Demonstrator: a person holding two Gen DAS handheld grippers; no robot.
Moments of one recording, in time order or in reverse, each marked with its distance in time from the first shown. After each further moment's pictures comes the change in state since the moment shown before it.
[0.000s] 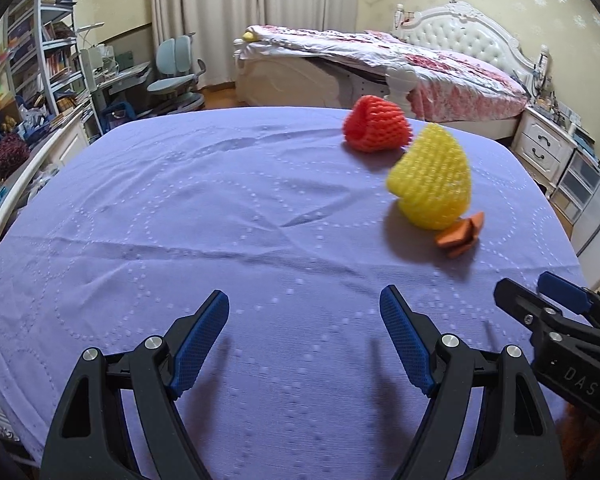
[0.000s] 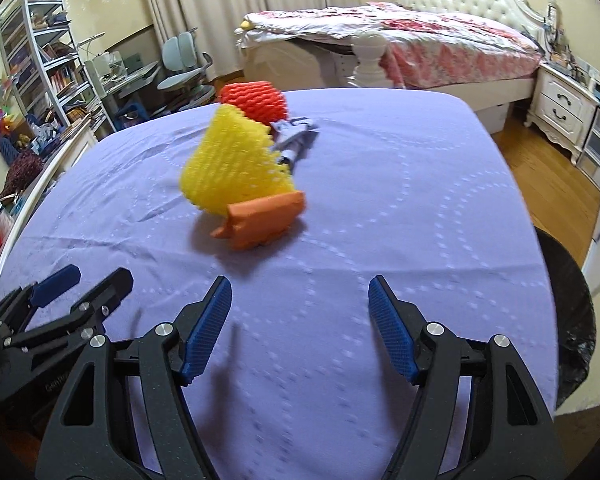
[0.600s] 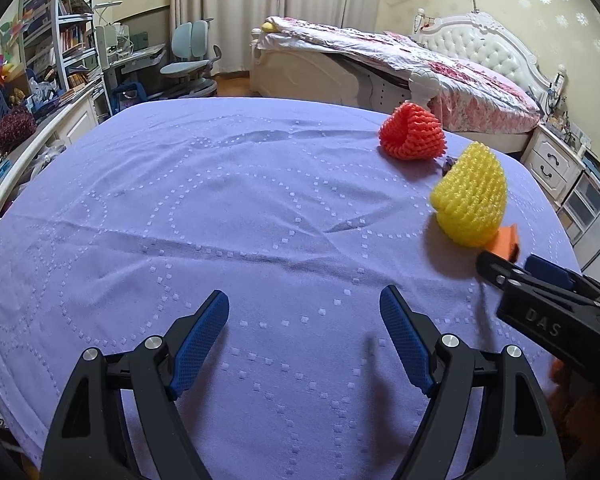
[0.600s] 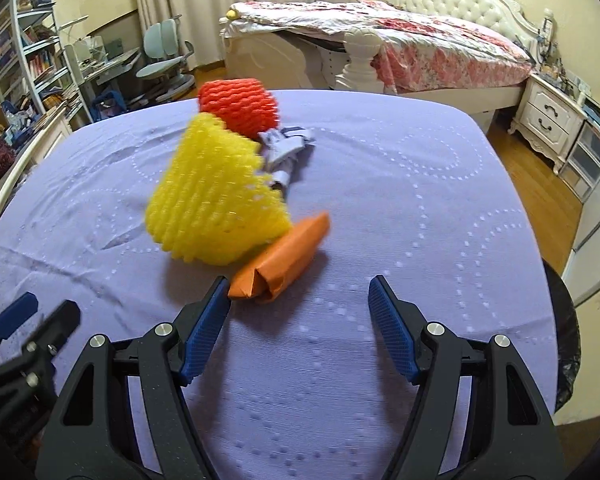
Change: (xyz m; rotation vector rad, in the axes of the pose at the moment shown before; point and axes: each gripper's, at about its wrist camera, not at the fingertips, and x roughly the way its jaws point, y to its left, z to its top) left arm 0.009 0.033 0.005 -0.077 0.020 -0.005; right arm 0.023 0.021 0.018 -0.011 0.022 -0.122
